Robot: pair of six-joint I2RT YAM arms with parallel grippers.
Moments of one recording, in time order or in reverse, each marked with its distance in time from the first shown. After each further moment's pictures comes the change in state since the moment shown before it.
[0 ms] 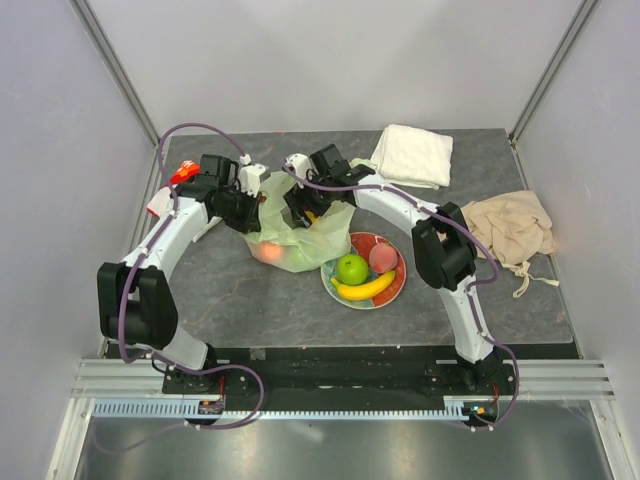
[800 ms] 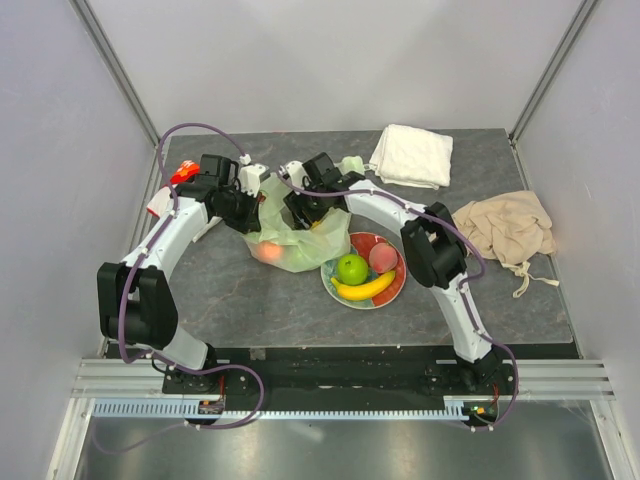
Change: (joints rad) left arm 0.000 -0.002 0.000 0.000 0.000 0.000; right arm 0.021 0.074 0.018 0.027 0.140 0.024
